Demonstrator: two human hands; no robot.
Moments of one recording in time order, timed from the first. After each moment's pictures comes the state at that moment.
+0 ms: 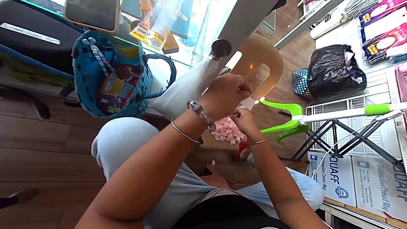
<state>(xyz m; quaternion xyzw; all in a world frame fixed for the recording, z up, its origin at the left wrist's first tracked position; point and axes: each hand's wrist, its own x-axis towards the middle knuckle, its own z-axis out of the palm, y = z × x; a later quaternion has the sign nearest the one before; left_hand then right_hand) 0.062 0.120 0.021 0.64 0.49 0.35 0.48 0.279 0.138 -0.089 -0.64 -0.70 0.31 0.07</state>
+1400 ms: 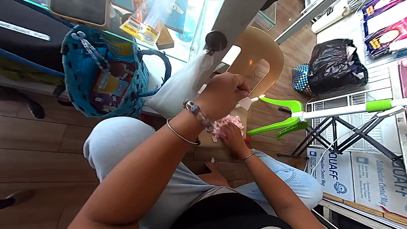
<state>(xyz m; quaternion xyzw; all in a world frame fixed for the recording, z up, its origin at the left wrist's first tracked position) 0.065 0.120 0.016 0.65 0.50 0.34 0.47 0.332 0.083 -0.204 -0.45 -0.88 0.16 0.04</state>
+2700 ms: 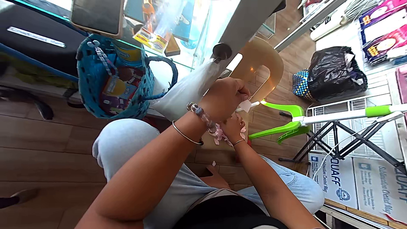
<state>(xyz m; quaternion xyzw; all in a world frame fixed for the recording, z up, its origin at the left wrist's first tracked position) 0.060 0.119 0.018 0.65 0.50 0.34 0.46 0.264 0.129 -0.177 -0.68 -0.71 0.16 -0.03</state>
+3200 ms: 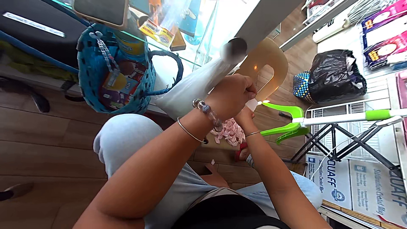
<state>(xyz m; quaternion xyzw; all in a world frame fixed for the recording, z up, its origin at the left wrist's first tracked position) 0.059 0.119 0.020 0.66 0.49 0.34 0.45 0.263 0.162 -0.119 -0.72 -0.65 0.25 0.05</state>
